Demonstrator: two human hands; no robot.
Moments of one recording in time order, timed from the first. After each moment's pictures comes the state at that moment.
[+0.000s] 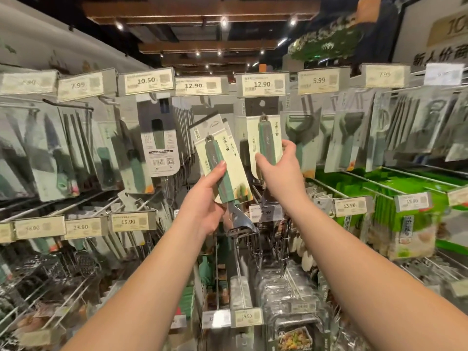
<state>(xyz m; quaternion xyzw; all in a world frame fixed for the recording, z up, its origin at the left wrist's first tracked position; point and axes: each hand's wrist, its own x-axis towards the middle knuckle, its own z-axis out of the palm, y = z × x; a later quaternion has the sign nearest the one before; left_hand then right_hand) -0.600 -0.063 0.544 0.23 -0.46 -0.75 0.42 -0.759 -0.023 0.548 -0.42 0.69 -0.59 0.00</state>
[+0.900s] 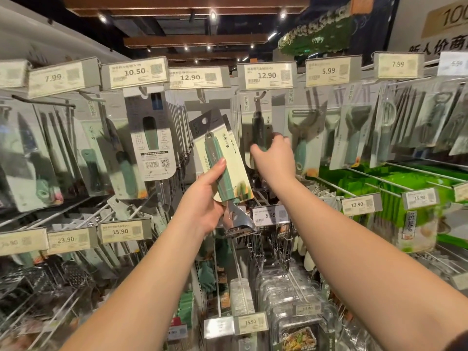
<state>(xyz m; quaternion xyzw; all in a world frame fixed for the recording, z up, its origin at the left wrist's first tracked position) -0.604 -0.087 0.549 0.24 -0.47 -0.76 0.38 -0.779 -0.086 0.562 -0.38 0.77 -0.52 -0.06</state>
